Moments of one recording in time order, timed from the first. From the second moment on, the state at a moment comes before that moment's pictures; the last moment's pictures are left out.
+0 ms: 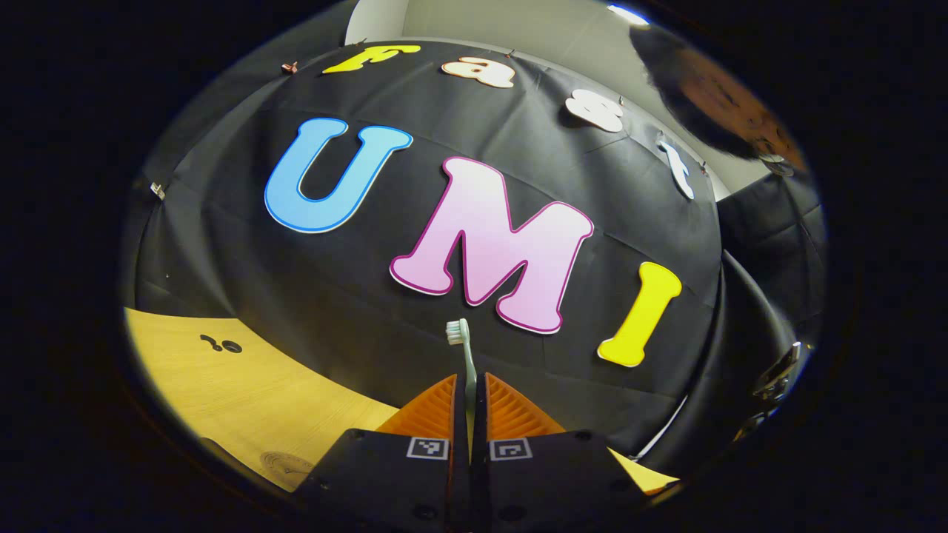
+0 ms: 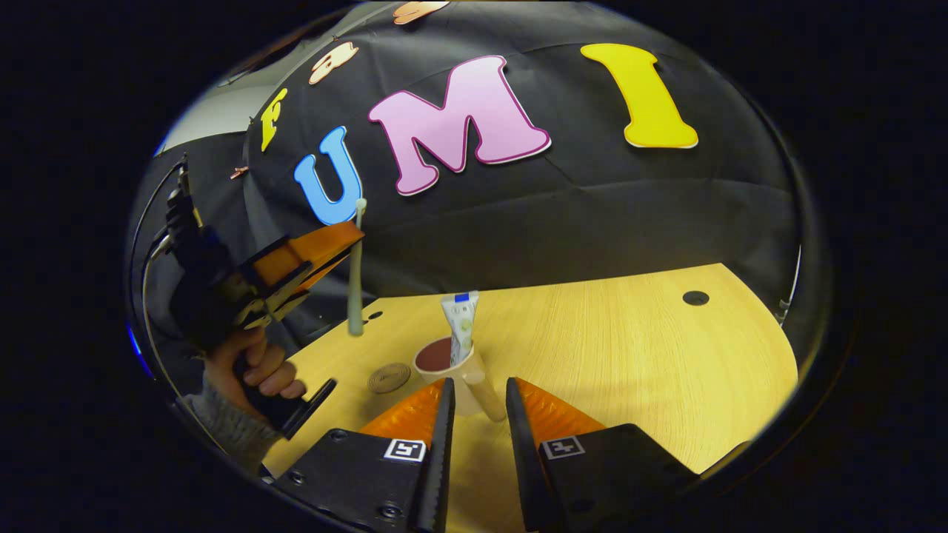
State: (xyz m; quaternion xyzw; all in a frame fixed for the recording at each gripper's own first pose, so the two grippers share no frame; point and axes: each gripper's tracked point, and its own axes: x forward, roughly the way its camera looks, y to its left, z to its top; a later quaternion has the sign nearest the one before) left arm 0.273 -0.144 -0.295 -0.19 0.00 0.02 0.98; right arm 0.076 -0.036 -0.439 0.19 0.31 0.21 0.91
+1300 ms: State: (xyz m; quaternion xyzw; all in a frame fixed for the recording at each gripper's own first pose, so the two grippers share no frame) left arm 0.260 -0.160 -0.427 -0.06 0.04 0.00 1.00; right arm 0.061 -0.040 -0.472 0.12 0.37 0.32 0.87
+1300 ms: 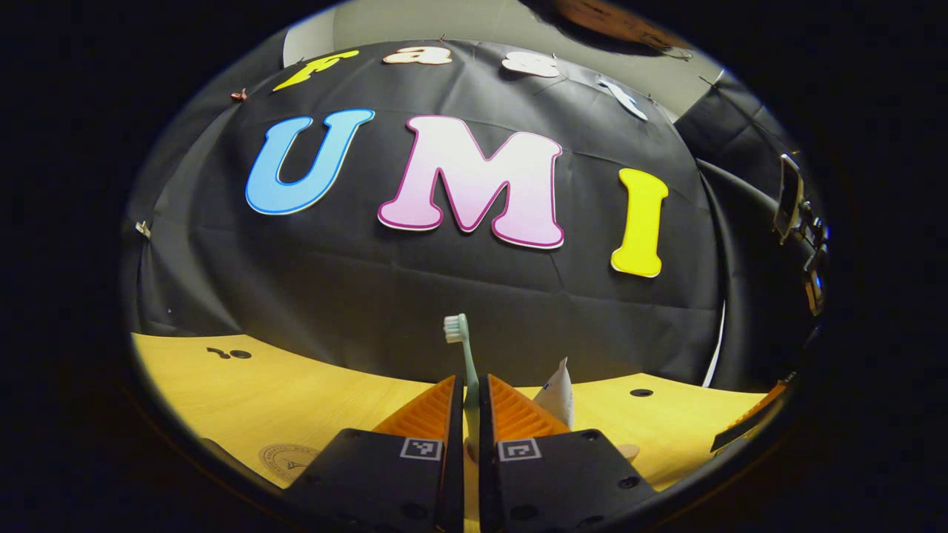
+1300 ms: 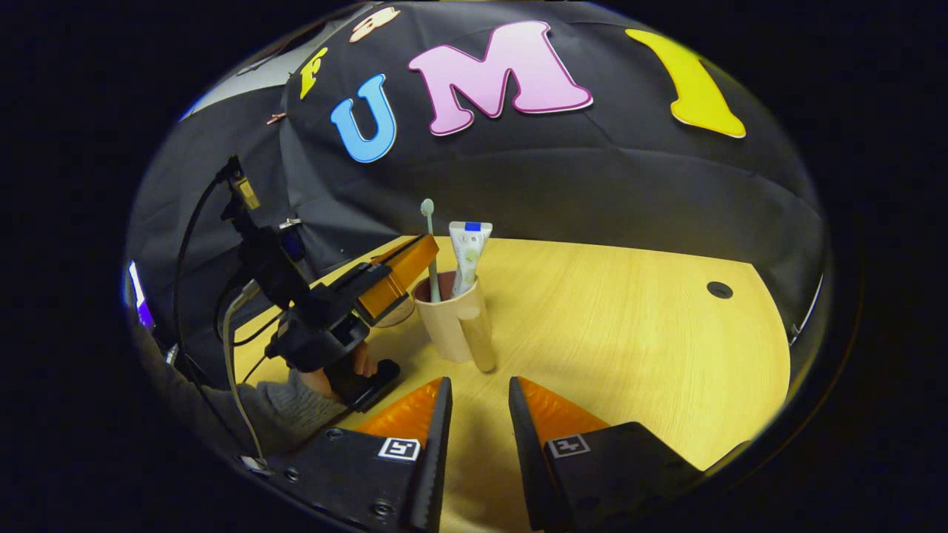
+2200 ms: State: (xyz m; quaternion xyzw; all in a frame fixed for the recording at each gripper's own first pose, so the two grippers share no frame) left arm 0.060 -0.133 -0.433 -0.15 0.23 -0.03 0.96; right arm 0.087 0.007 -0.503 -0.09 0.47 0.44 0.76
